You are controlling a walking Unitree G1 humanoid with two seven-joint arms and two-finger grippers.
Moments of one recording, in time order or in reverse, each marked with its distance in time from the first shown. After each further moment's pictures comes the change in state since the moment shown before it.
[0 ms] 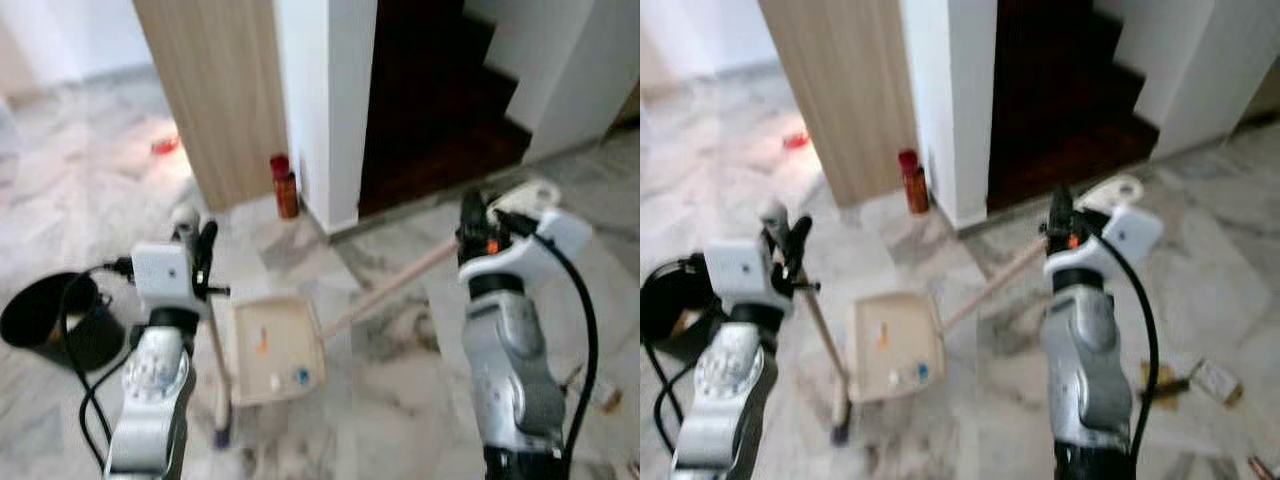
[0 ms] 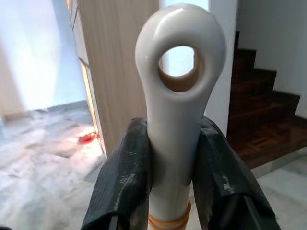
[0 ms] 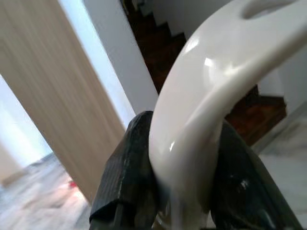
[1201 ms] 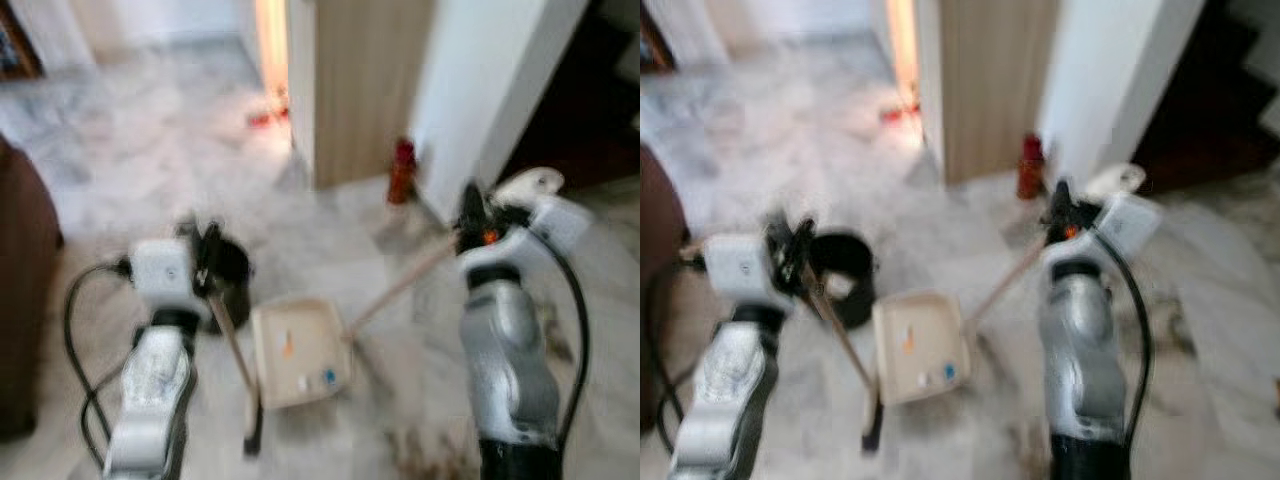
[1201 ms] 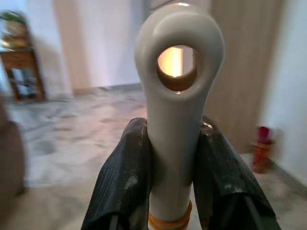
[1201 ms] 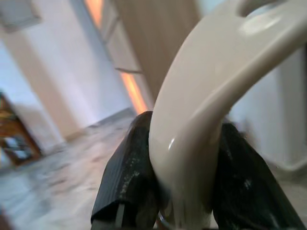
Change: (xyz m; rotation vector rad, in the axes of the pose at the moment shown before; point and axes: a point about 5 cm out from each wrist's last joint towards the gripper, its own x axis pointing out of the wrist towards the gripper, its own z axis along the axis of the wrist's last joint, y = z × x) left arm 0.000 0.010 0.000 -0.005 0.011 0.040; right arm 0.006 0.020 -0.001 0.022 0.008 0.052
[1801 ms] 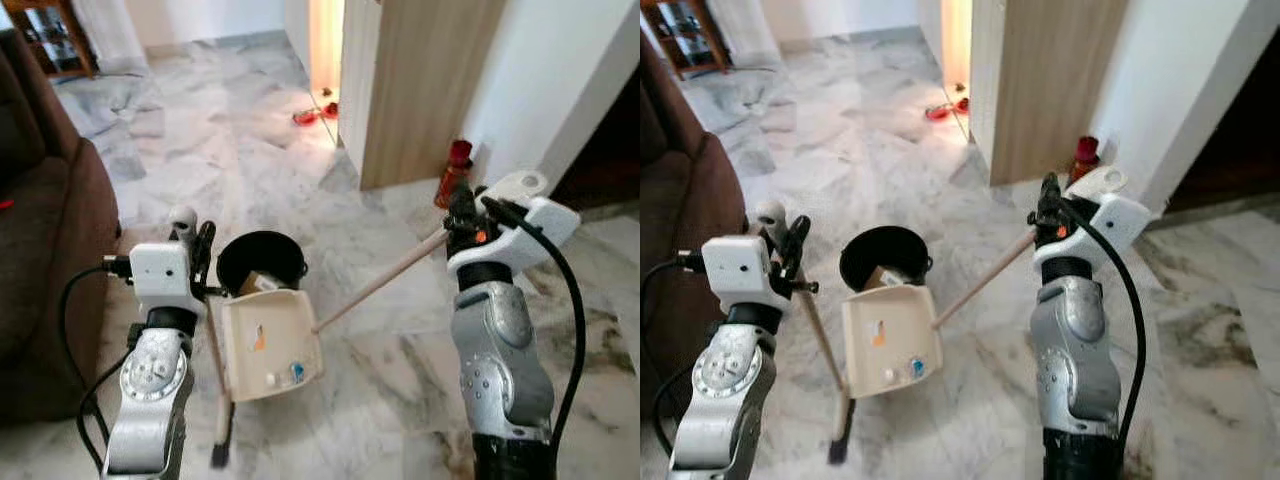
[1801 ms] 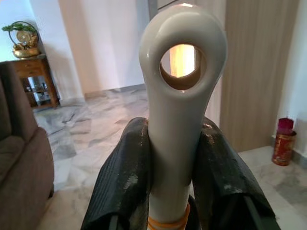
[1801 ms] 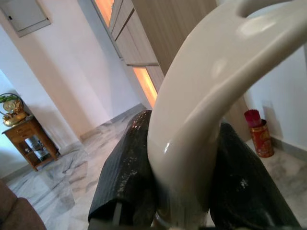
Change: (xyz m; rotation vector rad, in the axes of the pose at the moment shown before) left arm 0.000 -0.004 -0.001 0.032 0.004 -0.024; right arm -0.002 -0.002 -0.001 0.036 0.003 -0.004
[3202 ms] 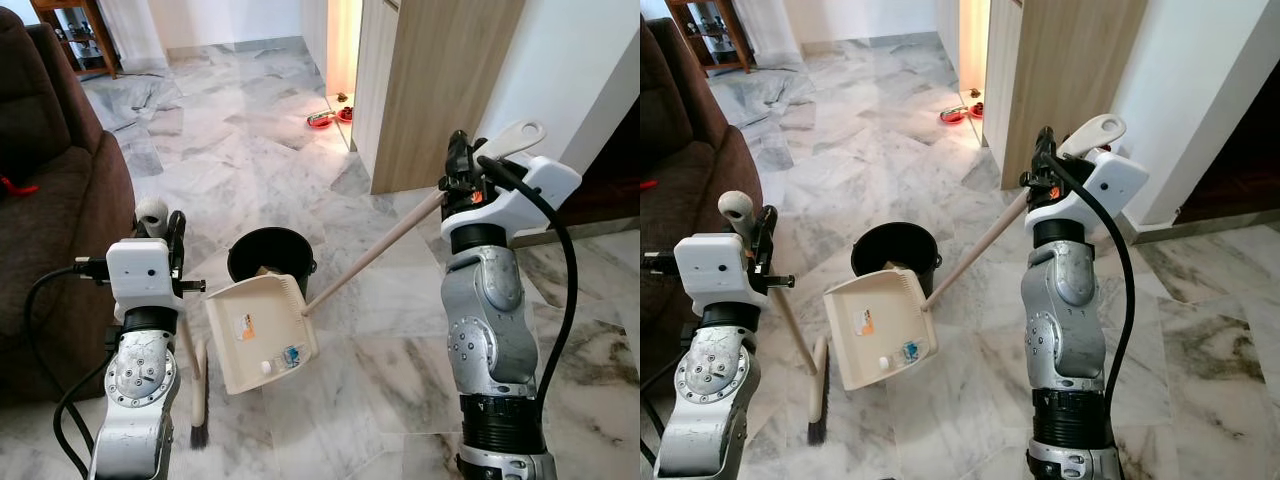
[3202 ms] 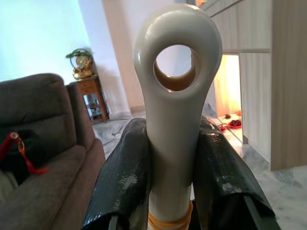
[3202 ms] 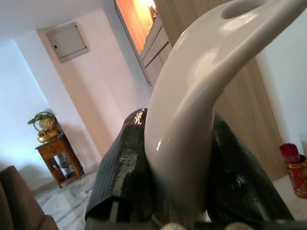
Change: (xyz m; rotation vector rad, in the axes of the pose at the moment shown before) left arm -0.005 0.014 0.012 0.143 -0.066 0.113; right arm 0.027 0.024 0.021 -0.003 -0.147 0.086
